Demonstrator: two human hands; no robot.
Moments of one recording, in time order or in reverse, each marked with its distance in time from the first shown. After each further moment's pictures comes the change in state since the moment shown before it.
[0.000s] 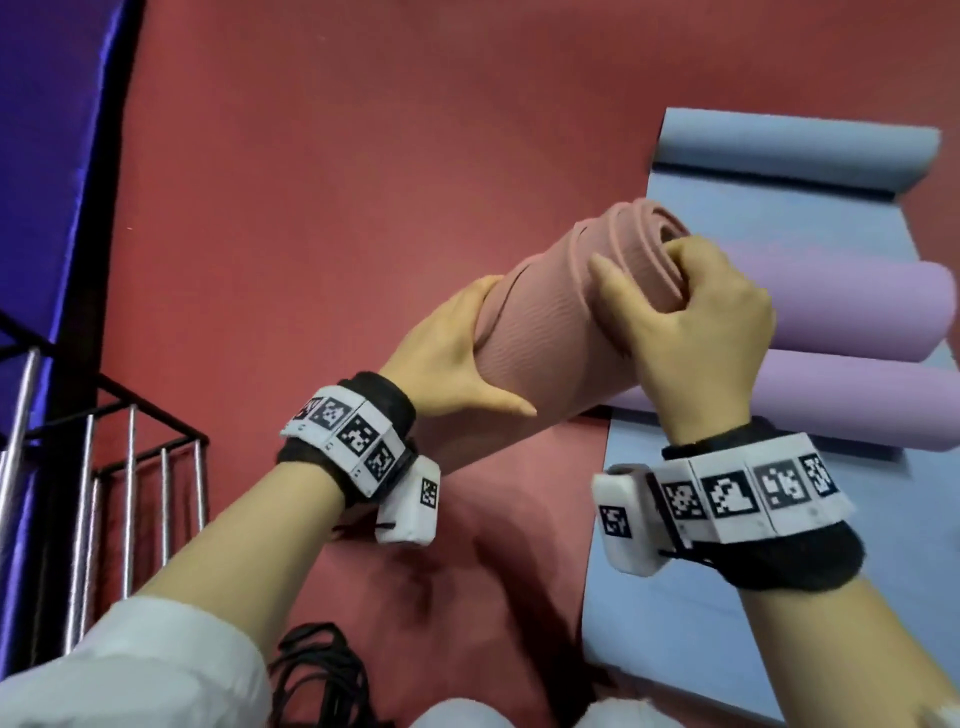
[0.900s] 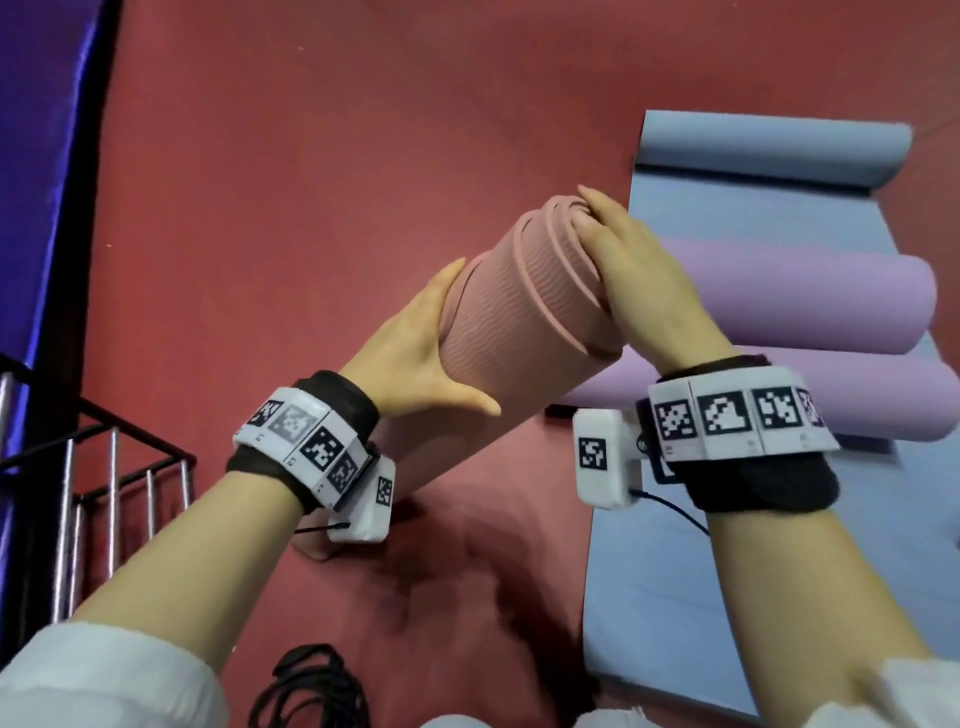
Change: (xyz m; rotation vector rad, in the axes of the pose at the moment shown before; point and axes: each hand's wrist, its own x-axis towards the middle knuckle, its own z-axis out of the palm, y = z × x) left_hand 0.002 -0.008 -0.018 -0.017 -0.047 -0.020; right_hand 0.044 0.011 0.029 0.192 -0.638 0.128
